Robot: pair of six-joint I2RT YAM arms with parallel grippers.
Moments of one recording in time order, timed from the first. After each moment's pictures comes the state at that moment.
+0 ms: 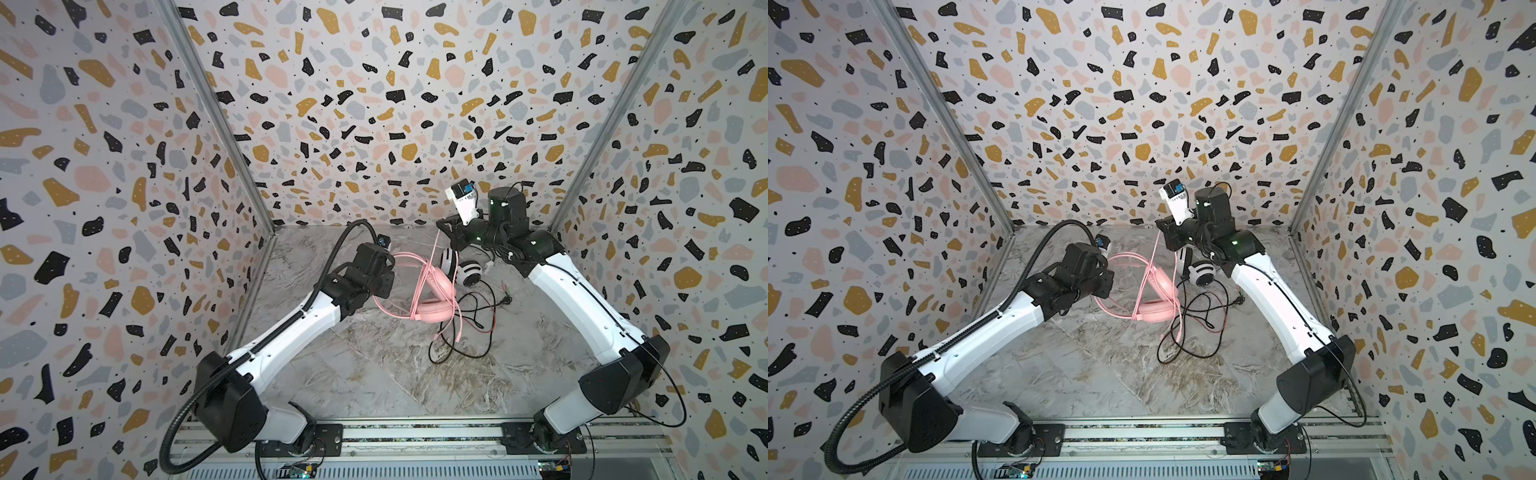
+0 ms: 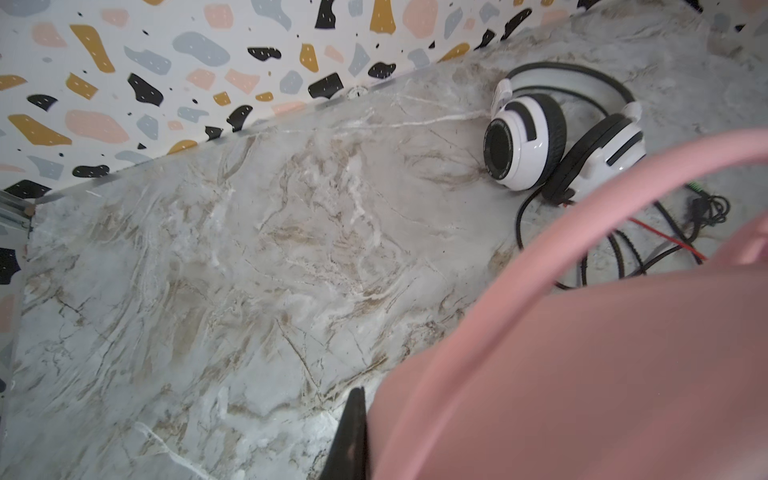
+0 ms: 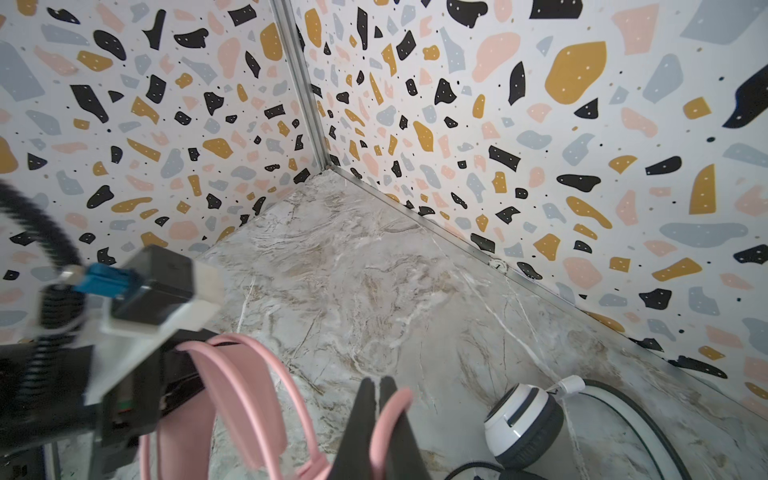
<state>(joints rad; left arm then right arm) -0.61 1.42 1.23 -0.56 -0.22 -0.13 0.52 1.55 1.71 -0.51 -0.32 -0.04</state>
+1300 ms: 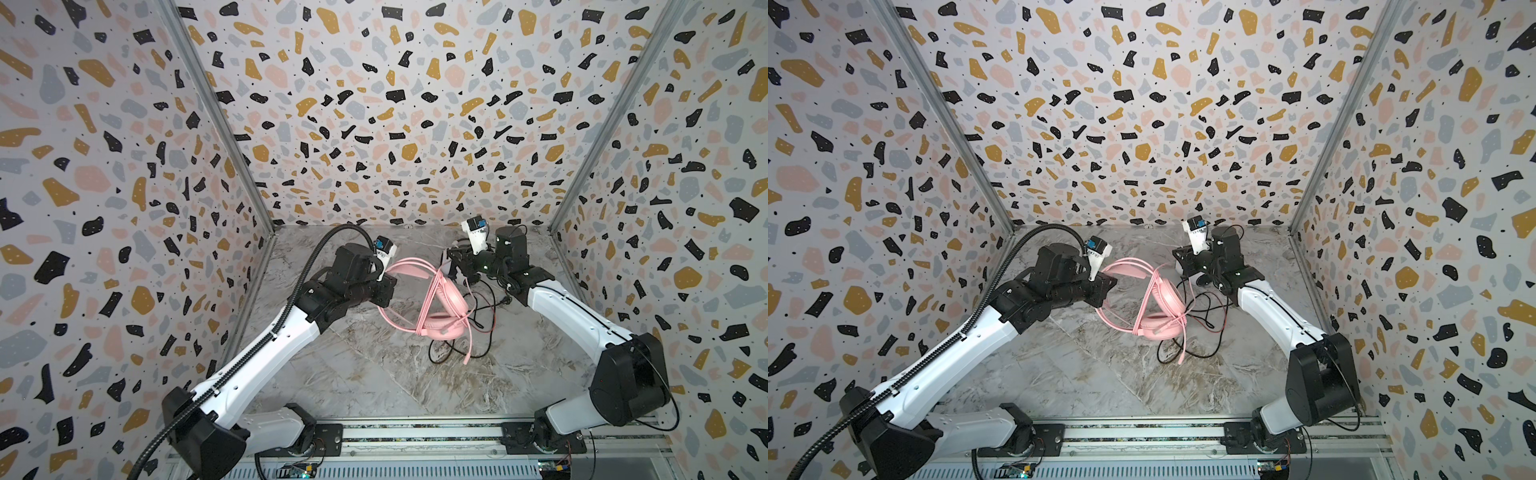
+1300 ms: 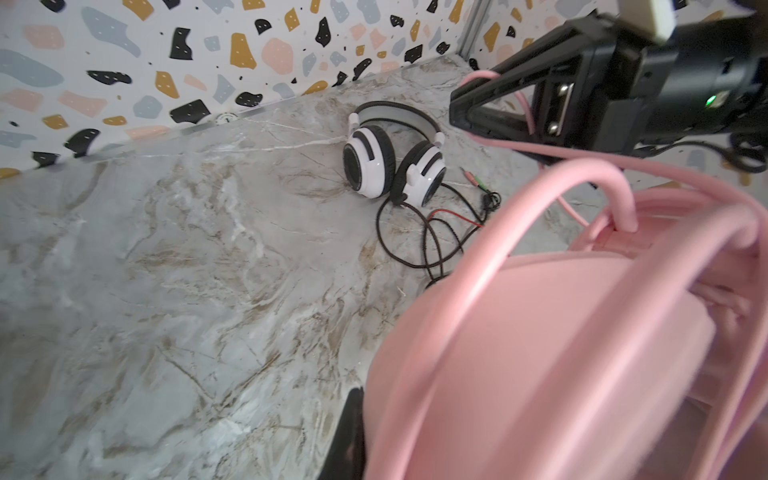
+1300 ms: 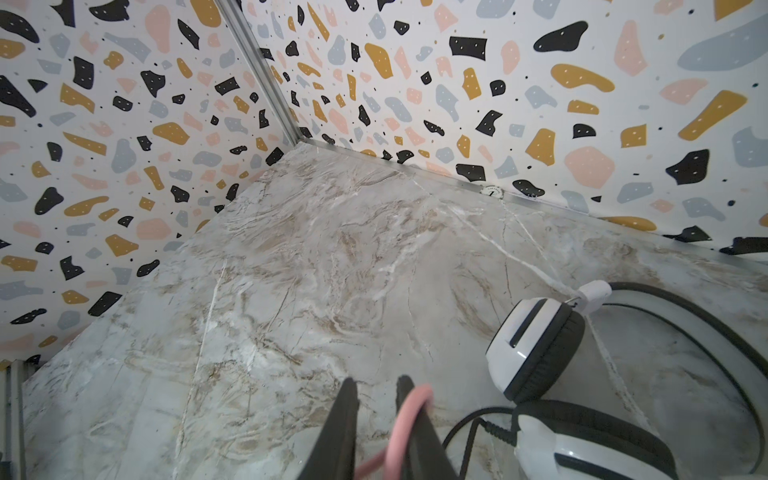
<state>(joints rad) -0.60 1.23 1.23 -0.61 0.20 -0.18 0.36 1.47 1.11 -0.03 -0.43 0.10</state>
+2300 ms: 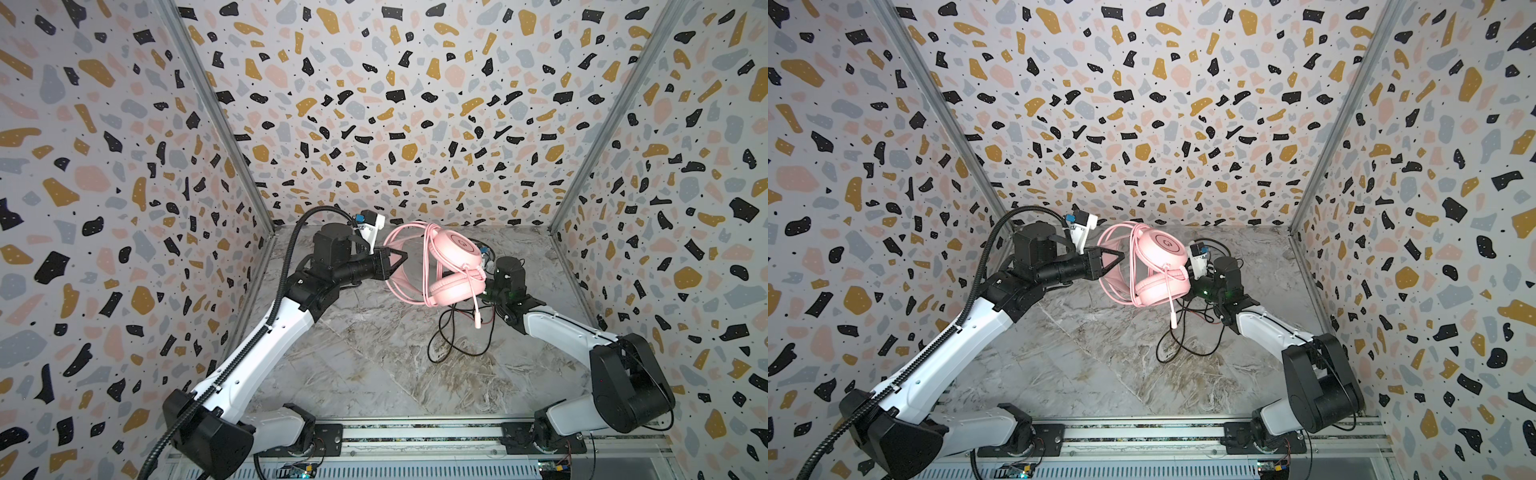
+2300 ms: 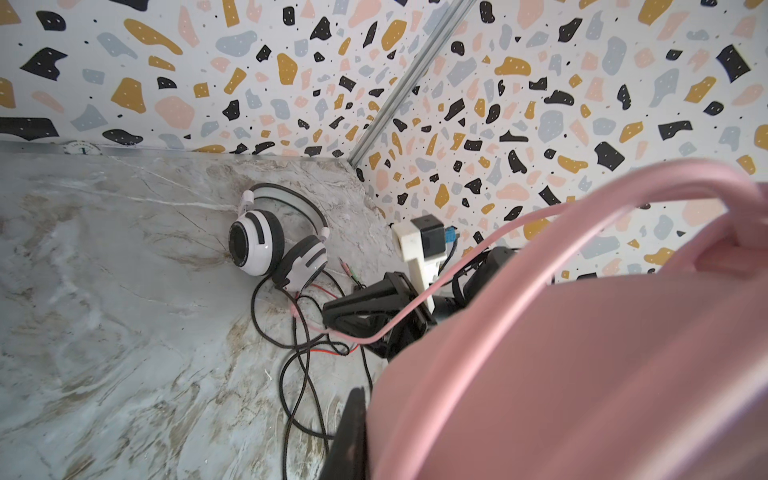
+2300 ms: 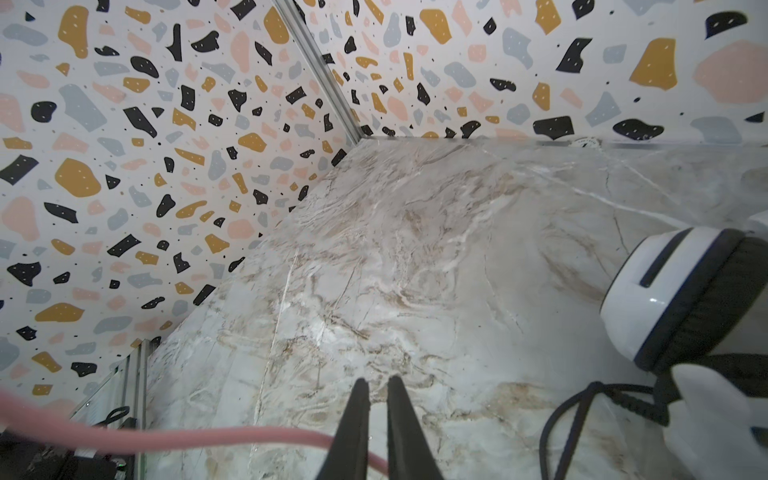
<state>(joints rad) -0.47 1.27 1.30 -0.35 0.52 -0.54 0.38 1.45 0.78 0.38 -0.61 0.30</state>
